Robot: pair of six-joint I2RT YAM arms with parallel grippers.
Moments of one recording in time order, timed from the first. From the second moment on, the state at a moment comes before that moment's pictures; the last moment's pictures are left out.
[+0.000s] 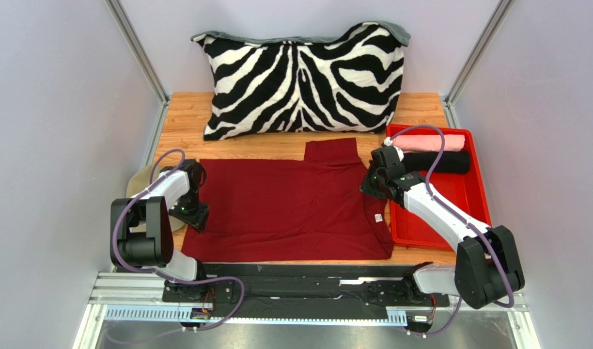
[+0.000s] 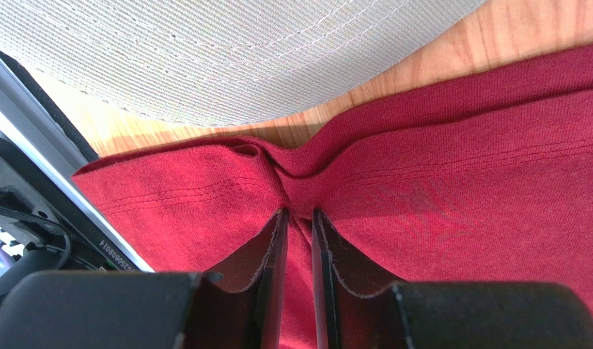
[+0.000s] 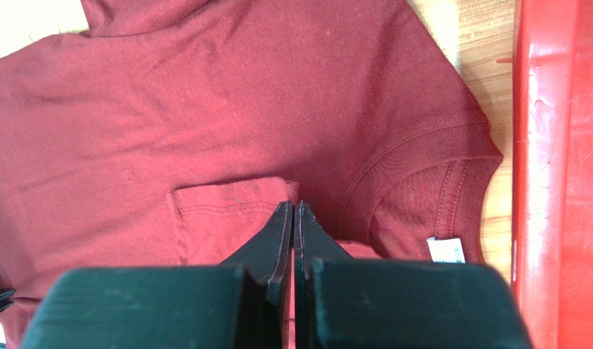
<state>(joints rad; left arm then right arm) 0.06 1.50 0.80 -0.96 -0.27 -1.14 0.38 1.29 0.82 -0.41 0.08 0.71</state>
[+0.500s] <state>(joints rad) 0.04 1.43 0.80 -0.98 -0.27 -1.12 0.38 1.30 0.82 -0.40 0.08 0.71</state>
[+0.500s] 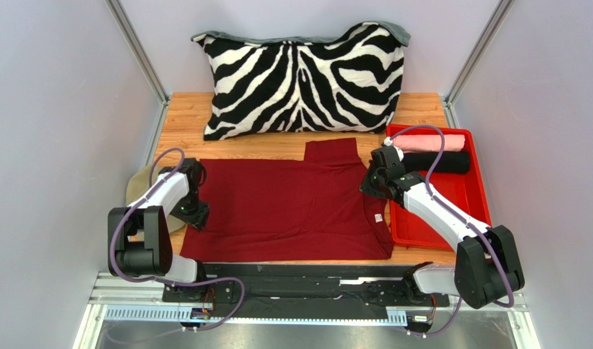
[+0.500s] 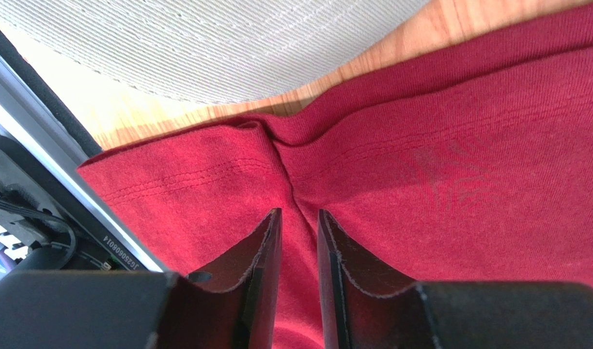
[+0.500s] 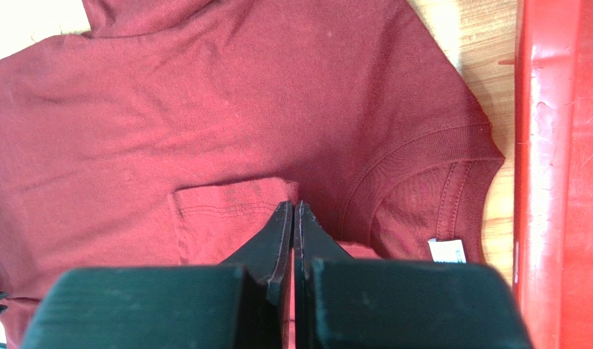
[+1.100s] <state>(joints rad) -0.05 1.52 0.81 -0.99 -0.29 -1.15 0.38 1.31 0.80 -0.40 0.07 0.71</state>
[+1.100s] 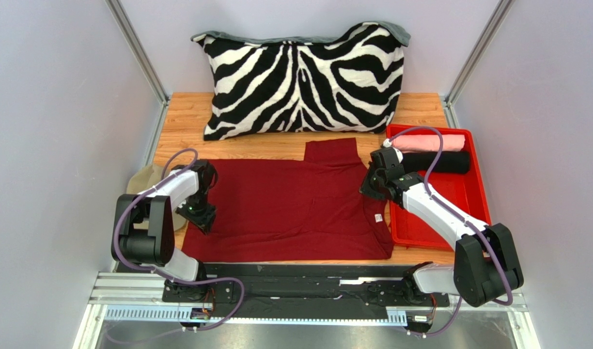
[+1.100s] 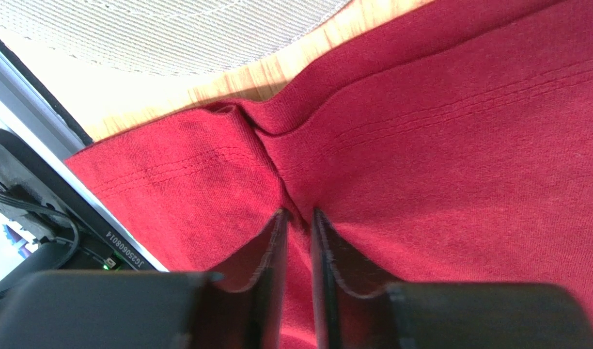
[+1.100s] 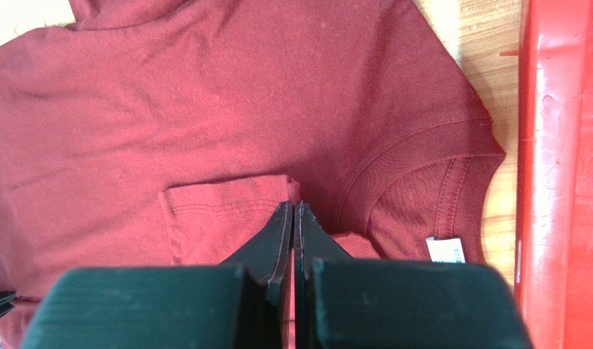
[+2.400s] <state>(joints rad) -0.07 1.44 0.85 -1.05 -0.29 -1.11 0.38 1.21 0.80 -0.43 0.09 0.71</state>
